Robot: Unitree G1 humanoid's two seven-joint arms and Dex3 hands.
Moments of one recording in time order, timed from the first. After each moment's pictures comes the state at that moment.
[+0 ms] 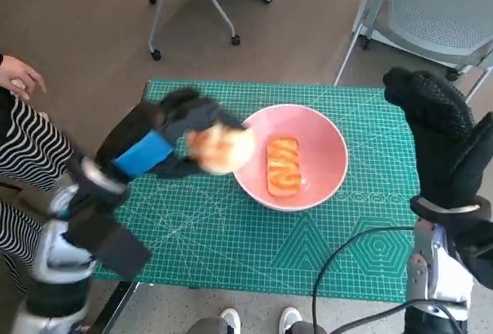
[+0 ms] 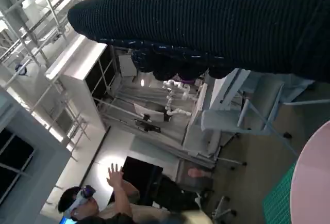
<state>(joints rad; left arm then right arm) -0.53 0.44 -0.07 -0.19 0.24 -0.22 -0.33 -0.34 -0.21 -0.19 -0.08 0.31 -0.28 0.30</state>
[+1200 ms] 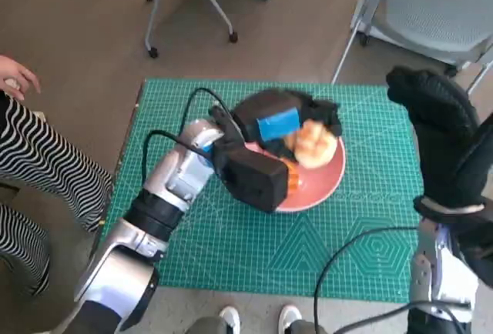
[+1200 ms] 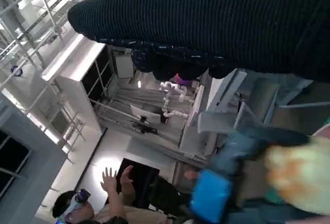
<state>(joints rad) -0.95 0.20 -0.42 0.65 0.47 -0.29 -0.39 -0.34 -0.22 -0.20 -0.11 0.31 -0.26 0.29</state>
